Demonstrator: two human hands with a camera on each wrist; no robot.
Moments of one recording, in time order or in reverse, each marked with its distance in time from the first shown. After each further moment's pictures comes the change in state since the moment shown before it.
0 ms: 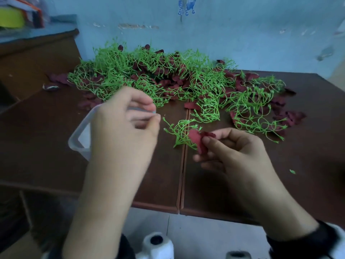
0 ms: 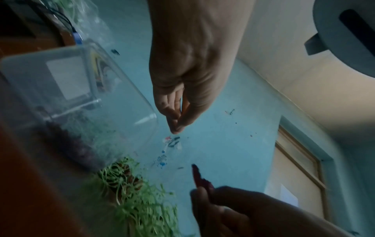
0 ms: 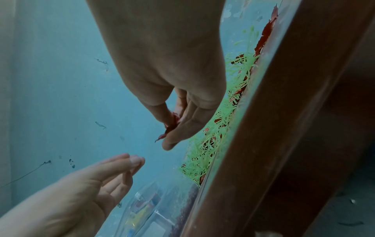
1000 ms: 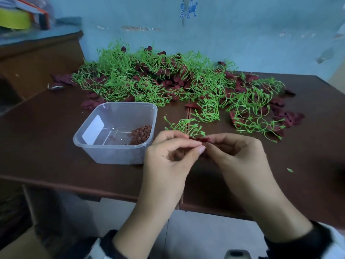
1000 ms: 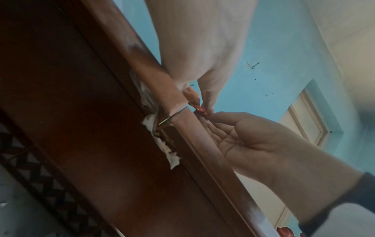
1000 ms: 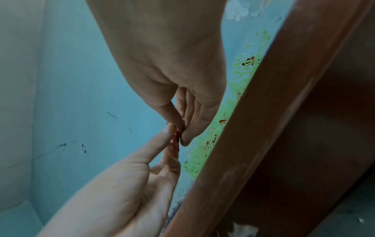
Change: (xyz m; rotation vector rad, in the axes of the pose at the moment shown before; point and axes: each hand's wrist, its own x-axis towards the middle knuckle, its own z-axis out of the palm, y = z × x) left_hand -0.059 -0.033 0.045 -0.250 -0.162 -0.070; right_hand -0.003 0.010 -0.009 -0.327 0.029 -0.175
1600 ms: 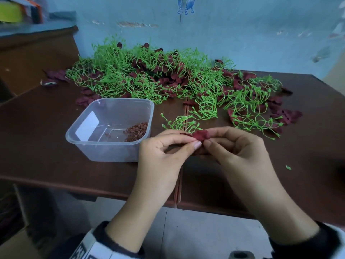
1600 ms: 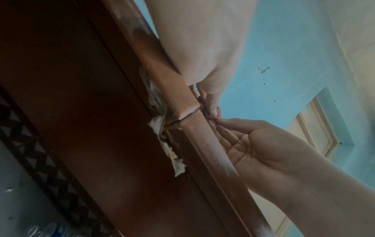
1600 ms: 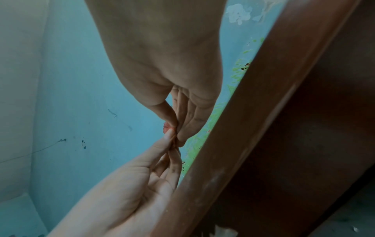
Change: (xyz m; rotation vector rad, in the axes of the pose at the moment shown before) left_hand 0.009 -0.005 0.000 -0.179 -0.040 -0.088; right_hand -0.003 0.002 -0.005 0.059 -0.049 -0.034
